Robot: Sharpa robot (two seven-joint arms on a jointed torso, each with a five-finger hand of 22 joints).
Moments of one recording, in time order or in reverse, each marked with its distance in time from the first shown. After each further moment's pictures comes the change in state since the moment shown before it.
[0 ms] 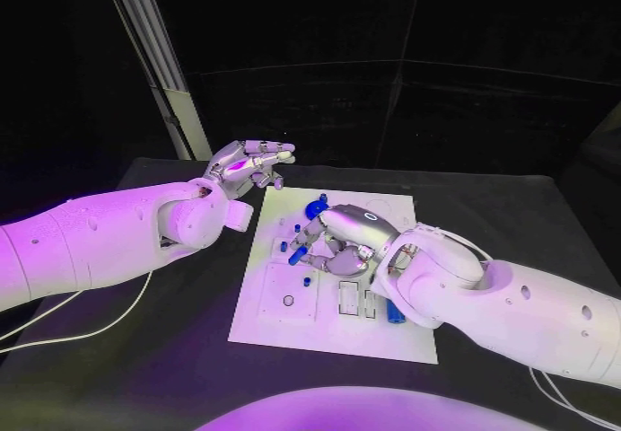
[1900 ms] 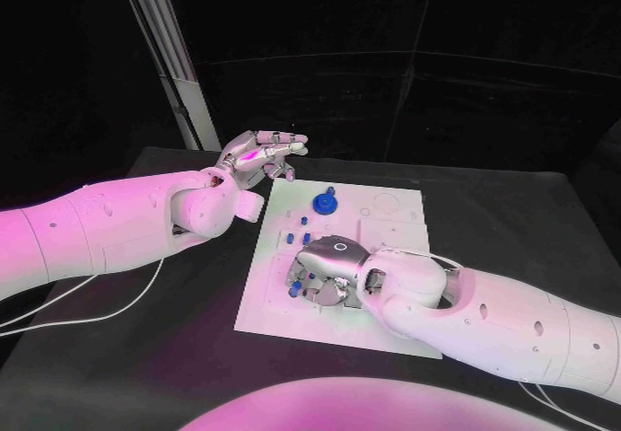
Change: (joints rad) left arm 0.000 0.010 0.000 -0.003 0.000 0.006 0.000; left_hand 0.000 0.000 0.000 0.000 0.000 0.000 0.000 0.000 0.000 0.000 0.000 0.000 0.000 0.000 0.000 0.000 0.000 0.000 0.000 0.000 0.000 0.000; right arm -0.005 0.126 -0.106 -0.105 -0.198 0.181 -0.023; right_hand -0.008 -0.008 0.003 -0.004 0.005 -0.006 0.002 -0.008 -0.002 -0.002 0.002 -0.014 0.002 0.000 0.000 0.000 -0.008 0.000 0.000 0.000 0.004 -0.005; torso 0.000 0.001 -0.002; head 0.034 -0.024
